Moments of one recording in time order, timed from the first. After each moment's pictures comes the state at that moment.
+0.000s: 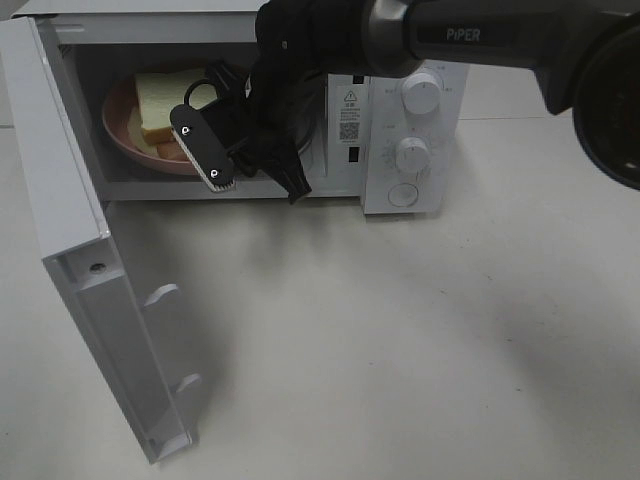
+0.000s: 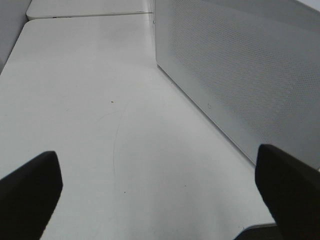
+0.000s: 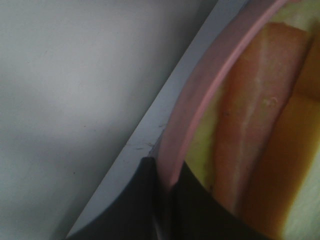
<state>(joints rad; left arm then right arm) -0.02 0.00 -0.50 -0.08 1.05 0.08 0.68 2.33 -1.94 -0.07 0.58 -1.55</state>
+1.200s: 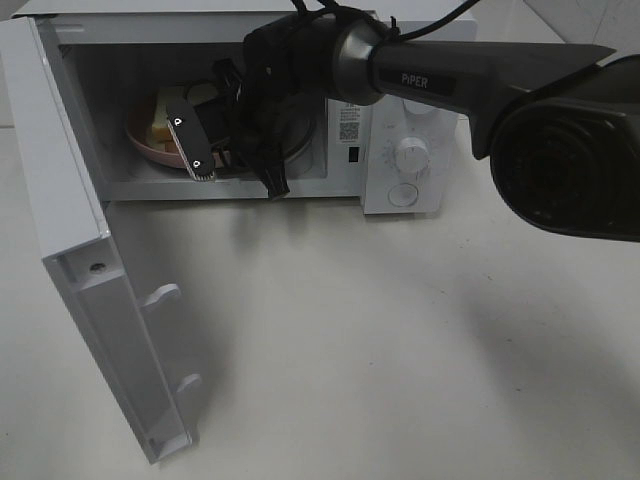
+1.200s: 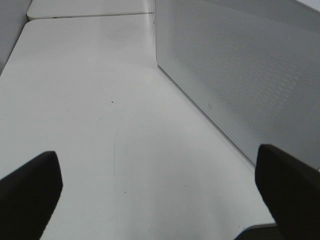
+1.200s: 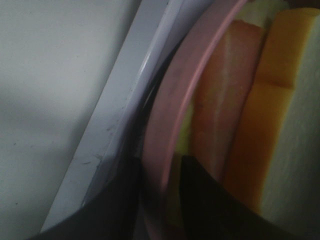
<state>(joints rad) -0.02 0.00 -0.50 -0.08 1.05 0.08 0.66 2.50 -2.16 -0.14 0.57 -1.36</state>
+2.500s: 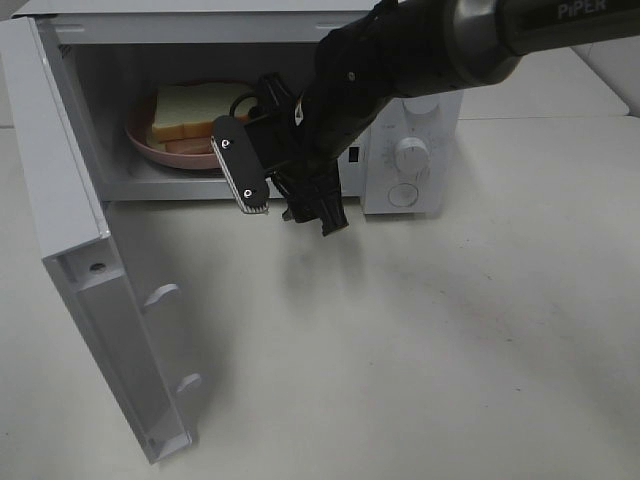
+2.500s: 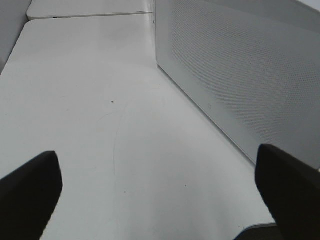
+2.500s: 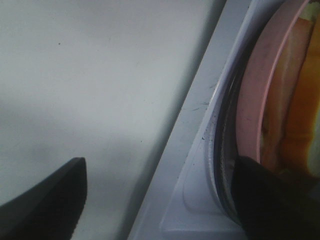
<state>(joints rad) -0.02 0.00 -0.50 -0.08 1.05 0.08 0.66 2.08 -1.48 -0.13 0.34 -1.33</state>
